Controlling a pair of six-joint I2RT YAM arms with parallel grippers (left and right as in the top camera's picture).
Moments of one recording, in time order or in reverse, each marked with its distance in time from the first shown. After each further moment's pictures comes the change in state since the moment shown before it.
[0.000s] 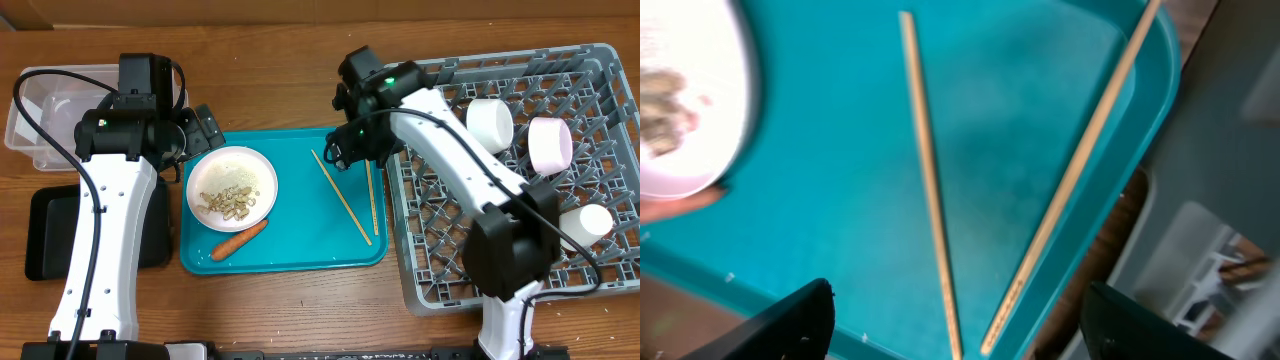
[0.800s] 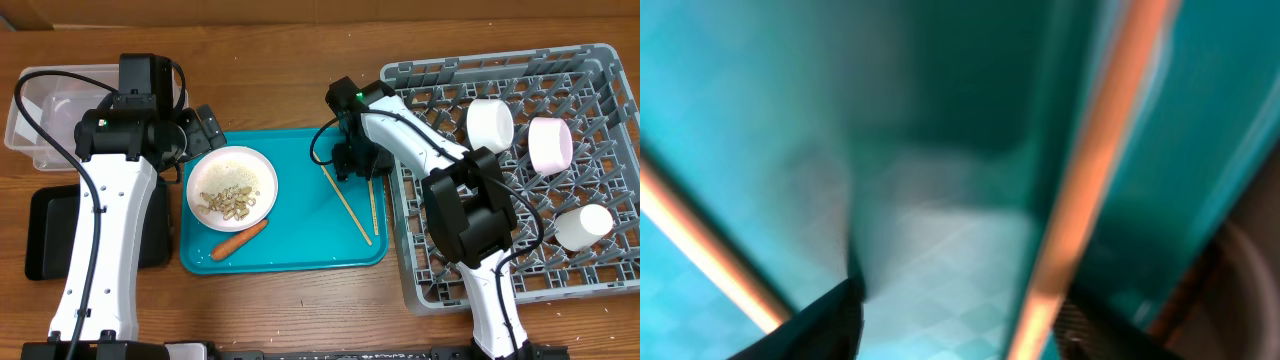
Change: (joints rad) left arm 0.000 0.000 0.000 -0.003 0.019 0.000; right arm 0.006 0.244 0.000 0.043 0.116 0.196
